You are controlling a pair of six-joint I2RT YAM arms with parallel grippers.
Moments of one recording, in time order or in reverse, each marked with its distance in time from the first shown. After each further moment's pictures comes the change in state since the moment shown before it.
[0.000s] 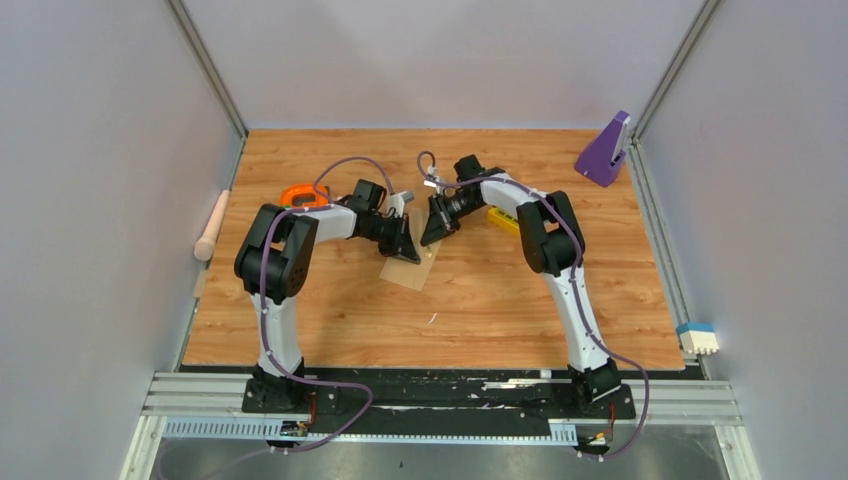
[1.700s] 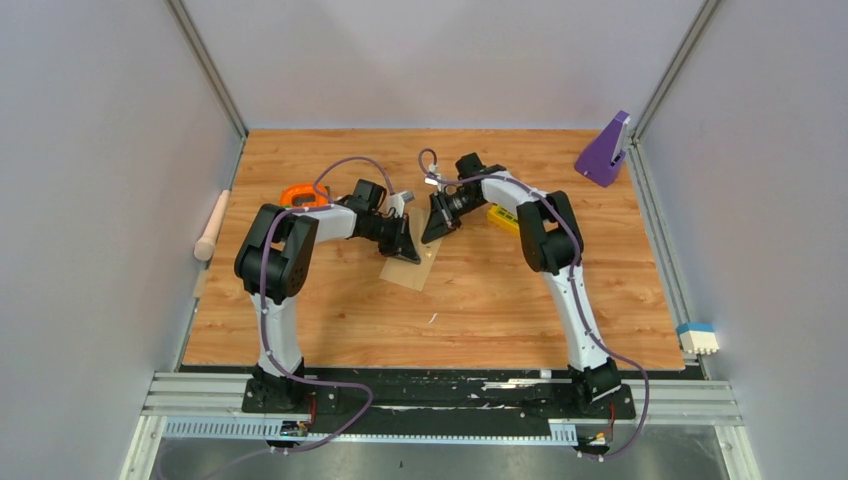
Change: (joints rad) left arm 0.000 0.000 0.000 0.000 0.002 0.001; right arm -0.013 0.039 0.074 -0.047 -0.008 -0.027
